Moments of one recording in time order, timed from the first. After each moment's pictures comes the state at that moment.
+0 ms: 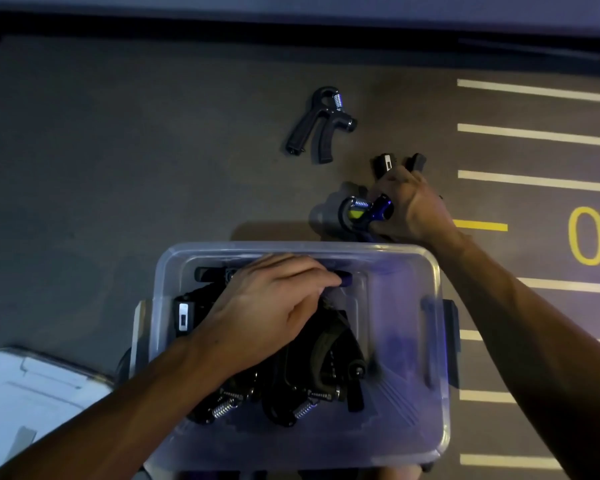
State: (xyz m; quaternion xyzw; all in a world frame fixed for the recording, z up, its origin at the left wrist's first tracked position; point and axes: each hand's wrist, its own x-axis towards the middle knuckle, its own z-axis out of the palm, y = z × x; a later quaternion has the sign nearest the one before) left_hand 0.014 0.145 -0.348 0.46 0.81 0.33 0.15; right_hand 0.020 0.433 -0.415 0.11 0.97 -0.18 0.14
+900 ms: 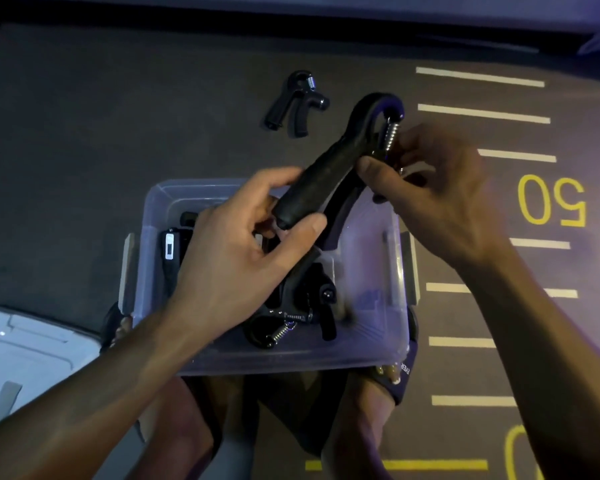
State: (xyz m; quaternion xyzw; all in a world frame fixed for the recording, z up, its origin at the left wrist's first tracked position) left_hand 0.074 0.139 -0.279 0.22 0.79 0.55 0.18; right_hand 0.123 0.358 -0.264 0.24 0.86 -0.44 -0.09
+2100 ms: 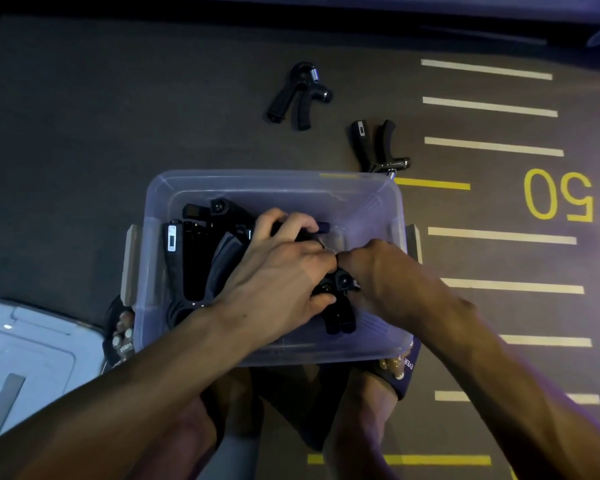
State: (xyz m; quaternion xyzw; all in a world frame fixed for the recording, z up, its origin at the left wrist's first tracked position) left_hand 0.091 0.150 -0.324 0.51 0.84 0.15 0.08; right_hand 0.161 0.322 -0.319 -0.03 0.95 -0.11 0.28
